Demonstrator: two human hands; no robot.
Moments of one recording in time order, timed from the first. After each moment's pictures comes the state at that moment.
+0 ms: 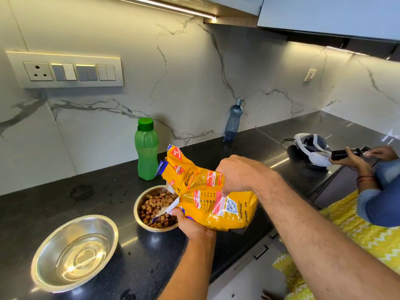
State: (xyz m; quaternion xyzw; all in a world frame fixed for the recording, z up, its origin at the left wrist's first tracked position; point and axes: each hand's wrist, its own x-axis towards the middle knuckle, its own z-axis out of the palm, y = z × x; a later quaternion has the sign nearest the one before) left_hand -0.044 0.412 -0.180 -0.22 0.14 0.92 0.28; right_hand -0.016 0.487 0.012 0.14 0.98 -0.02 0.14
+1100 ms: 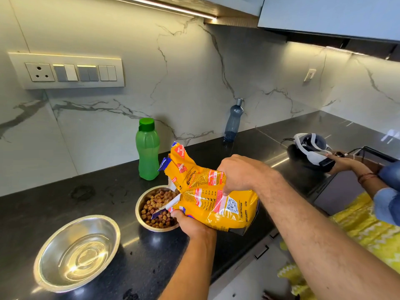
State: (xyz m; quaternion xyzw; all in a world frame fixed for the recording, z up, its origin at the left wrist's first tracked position) left_hand -0.047 0.411 -0.178 -0.25 0.16 0.92 0.26; right_hand -0.019 0.491 0.009 0.14 0.98 -0.02 0.14
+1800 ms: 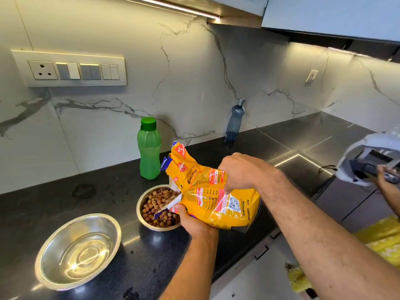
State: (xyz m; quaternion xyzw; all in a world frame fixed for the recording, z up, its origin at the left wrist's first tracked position) left_hand -0.047 0.414 -0.182 -0.20 0.14 0.93 0.27; right_hand -0.021 0.488 0.014 0.14 0.98 -0.01 0.14
